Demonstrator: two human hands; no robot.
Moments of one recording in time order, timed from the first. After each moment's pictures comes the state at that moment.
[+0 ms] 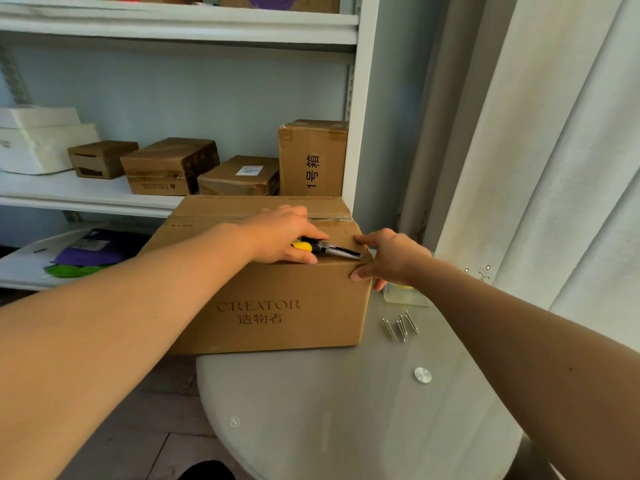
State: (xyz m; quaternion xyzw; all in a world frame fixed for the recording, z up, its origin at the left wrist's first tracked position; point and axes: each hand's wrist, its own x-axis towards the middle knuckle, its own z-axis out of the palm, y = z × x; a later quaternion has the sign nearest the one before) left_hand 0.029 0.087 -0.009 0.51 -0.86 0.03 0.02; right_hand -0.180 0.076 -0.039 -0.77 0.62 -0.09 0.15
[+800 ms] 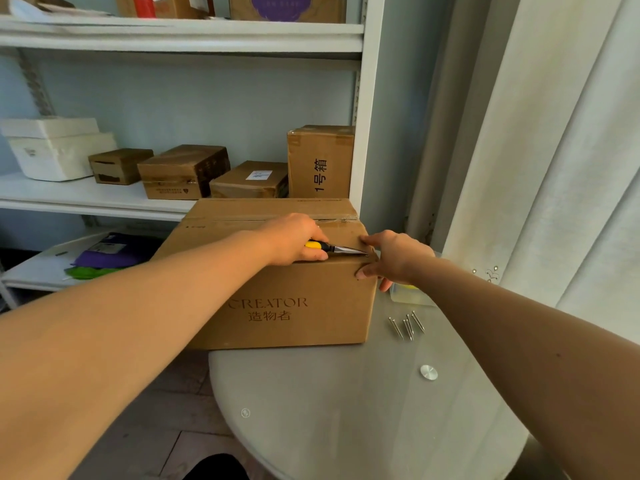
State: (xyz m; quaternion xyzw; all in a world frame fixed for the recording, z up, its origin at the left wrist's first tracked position) left_hand 0.016 0.100 -0.012 0.54 -0.84 0.02 0.04; right_hand -0.177 0.082 -0.038 -0.77 0.62 -0.06 0.12
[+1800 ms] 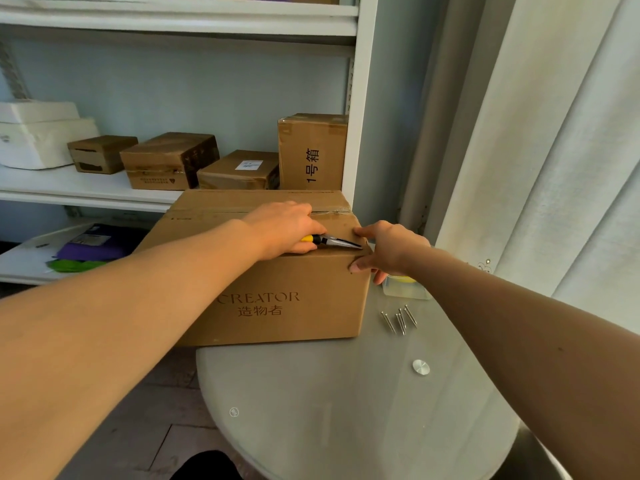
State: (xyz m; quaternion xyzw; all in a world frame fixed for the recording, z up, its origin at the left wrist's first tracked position) left_hand 0.021 0.083 -0.016 0.46 -0.87 0.17 0.01; right_hand -0.178 0.077 -0.034 -0.77 0.63 -0.06 0.13
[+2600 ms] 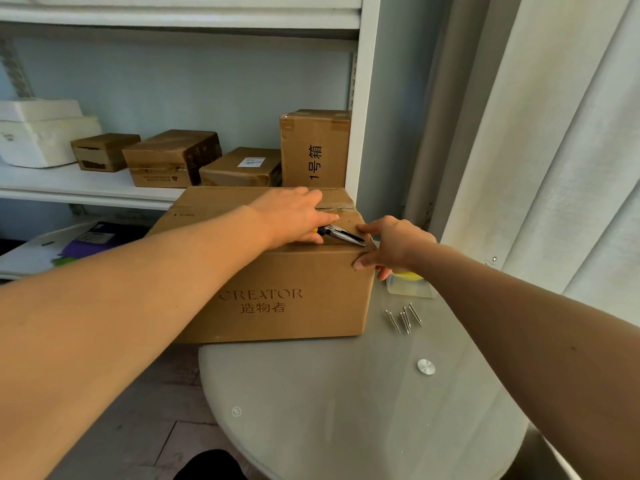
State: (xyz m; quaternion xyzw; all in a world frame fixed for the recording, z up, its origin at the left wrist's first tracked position) left_hand 0.012 0.077 -0.004 0.44 -0.85 0.28 -0.06; right_hand -0.181 0.067 -0.037 -0.76 0.64 -0.06 0.12
